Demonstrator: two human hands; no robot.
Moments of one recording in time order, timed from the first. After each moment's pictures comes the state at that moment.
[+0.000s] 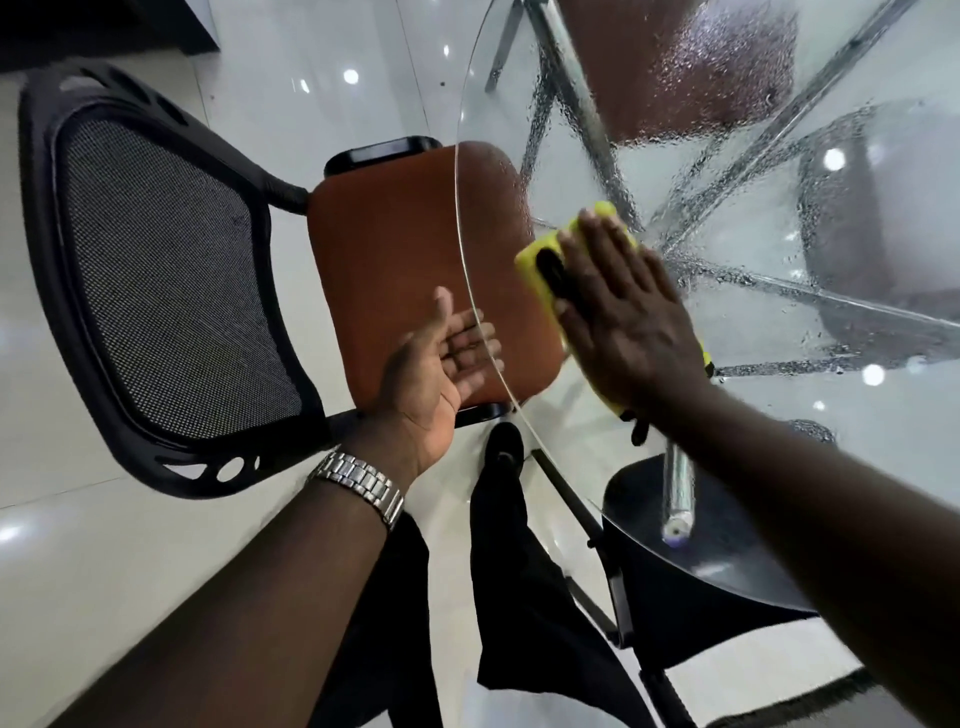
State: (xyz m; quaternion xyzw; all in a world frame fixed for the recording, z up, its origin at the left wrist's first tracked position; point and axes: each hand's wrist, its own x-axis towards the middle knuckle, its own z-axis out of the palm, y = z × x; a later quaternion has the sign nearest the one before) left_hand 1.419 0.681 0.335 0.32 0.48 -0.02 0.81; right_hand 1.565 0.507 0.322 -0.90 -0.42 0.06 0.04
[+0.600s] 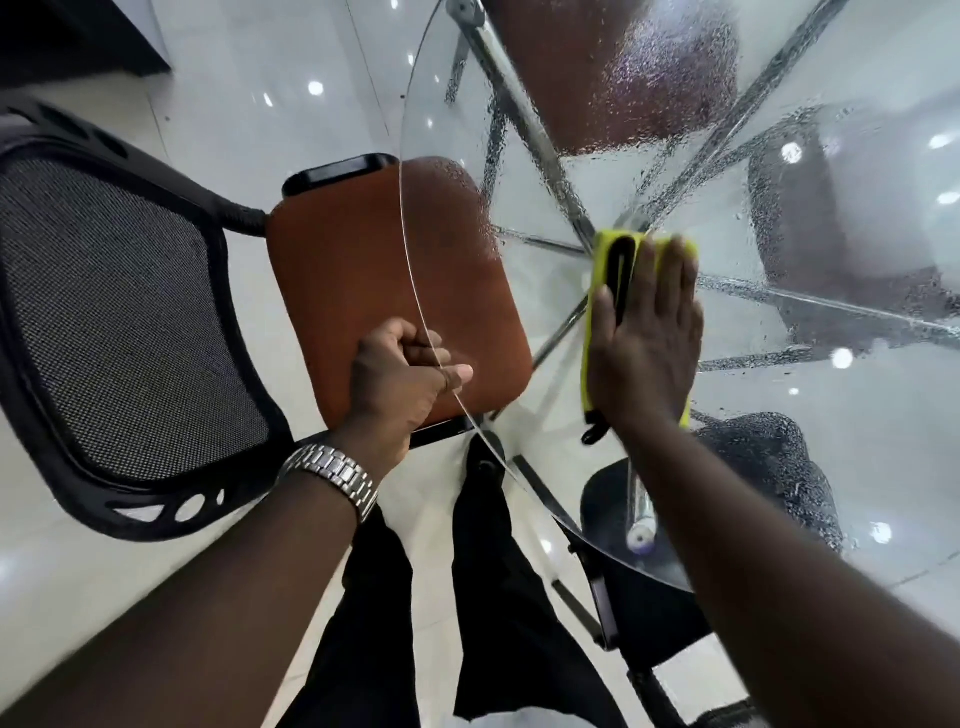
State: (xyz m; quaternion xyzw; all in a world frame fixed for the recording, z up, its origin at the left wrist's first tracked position) left_hand 1.441 0.678 0.323 0.58 0.48 -0.03 0.66; right_hand 1.566 0.485 0.316 -0.99 -0.10 0.05 0.11
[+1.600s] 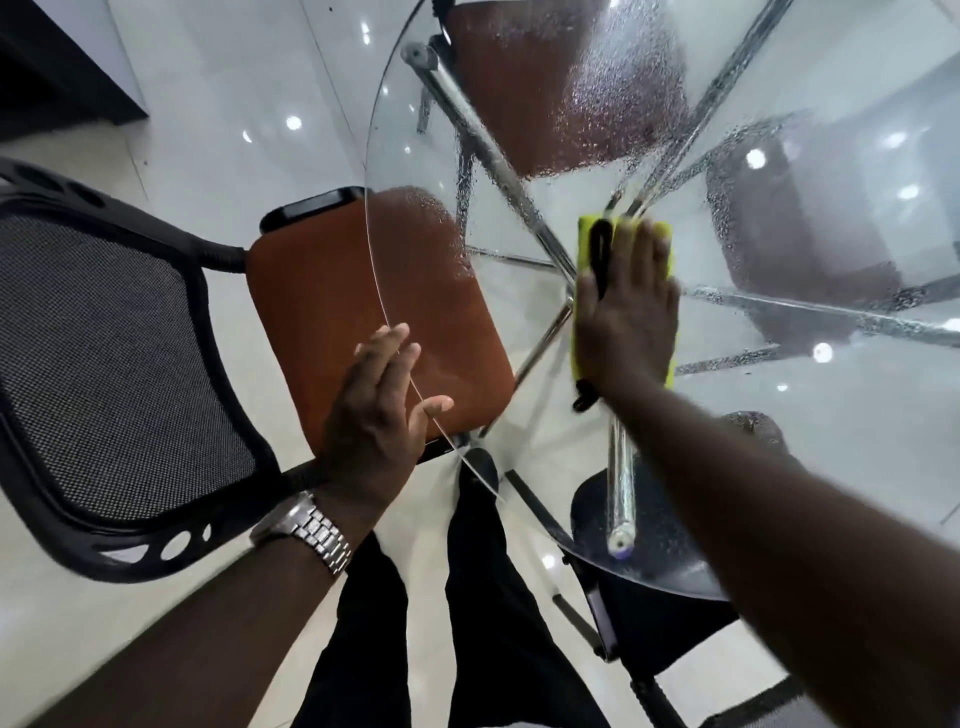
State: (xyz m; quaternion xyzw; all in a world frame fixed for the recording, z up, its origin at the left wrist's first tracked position) left_hand 1.411 0.674 0.309 0.94 0.16 0.11 0.28; right_hand 1.600 0.491 0.323 -0.99 -0.09 0.05 0.09
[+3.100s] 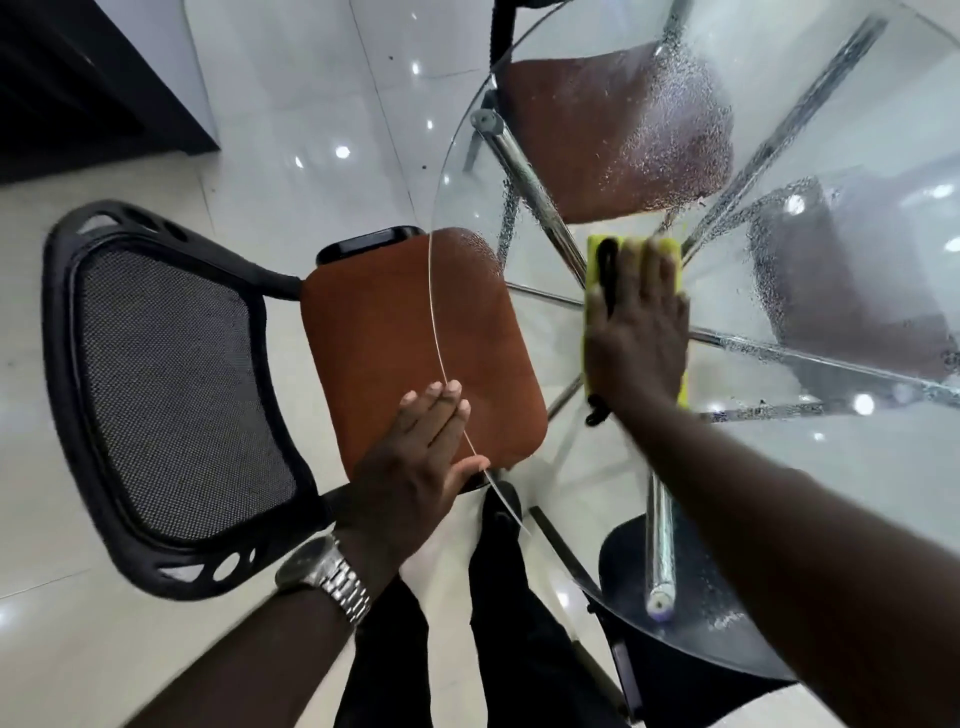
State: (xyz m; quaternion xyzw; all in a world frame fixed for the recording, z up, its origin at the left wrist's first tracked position) left_hand 1.396 0.695 0.297 0.98 0.06 0.07 0.15; right_hand 1.624 0.545 0.326 -0.99 -0.13 0.04 0.10
